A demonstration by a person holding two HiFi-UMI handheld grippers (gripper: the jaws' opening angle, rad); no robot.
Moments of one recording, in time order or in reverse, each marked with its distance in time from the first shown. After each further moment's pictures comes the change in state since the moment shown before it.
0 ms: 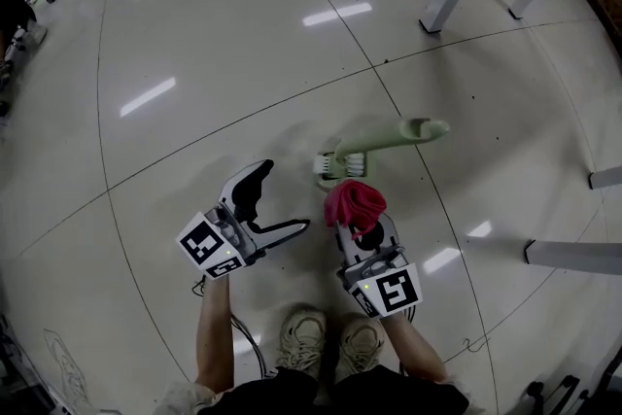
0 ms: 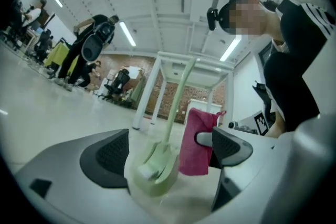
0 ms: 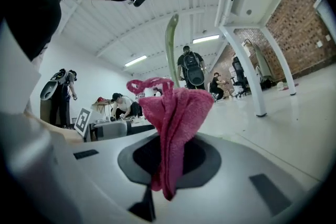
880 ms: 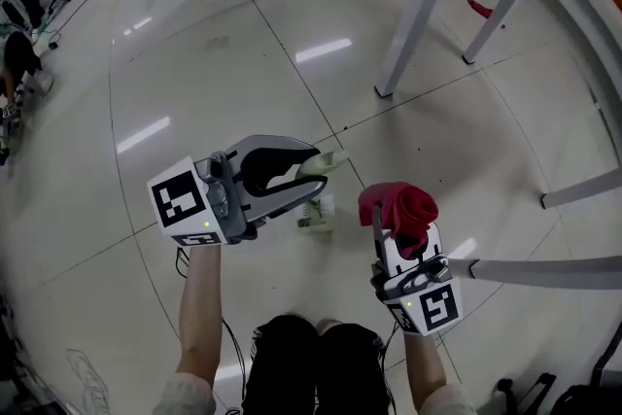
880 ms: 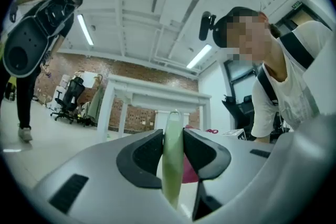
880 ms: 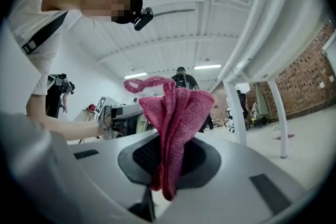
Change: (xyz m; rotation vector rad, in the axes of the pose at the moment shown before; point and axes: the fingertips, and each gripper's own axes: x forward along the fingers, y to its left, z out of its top) left arm 0.140 -0.068 0.342 0.156 -0.011 -0.405; right arm -0.034 -0.057 0.323 -0.156 -0.195 -0.087
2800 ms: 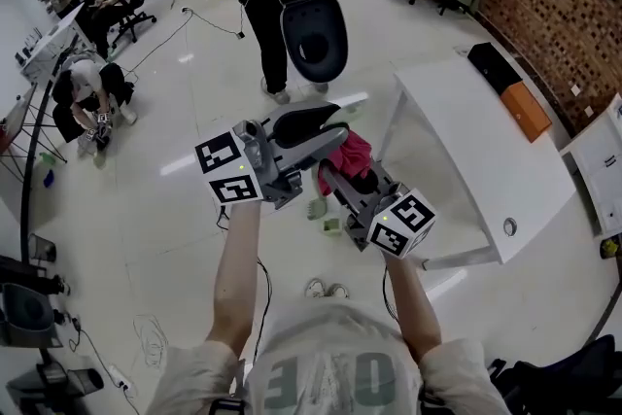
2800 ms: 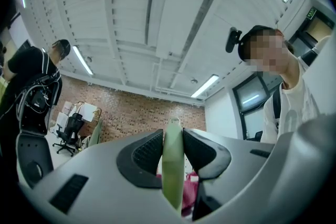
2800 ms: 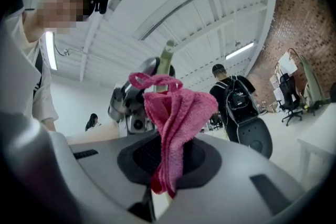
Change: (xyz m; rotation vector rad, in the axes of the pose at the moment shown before) left arm 0.032 -0.143 0.693 -0.005 -0.182 0.098; right arm 0.098 0.200 0.620 0.239 0.067 0.465
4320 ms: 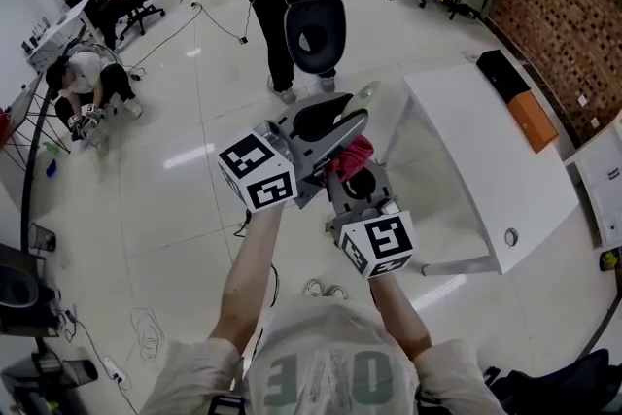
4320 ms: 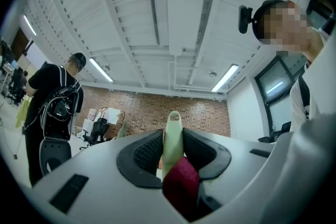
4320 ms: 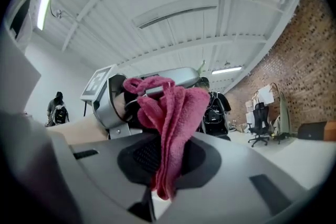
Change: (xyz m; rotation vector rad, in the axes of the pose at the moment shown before) left arm 0.030 0.044 -0.013 0.043 0.035 0.260; right arm 0.010 -0.018 0.028 -0.195 0.012 -0.317
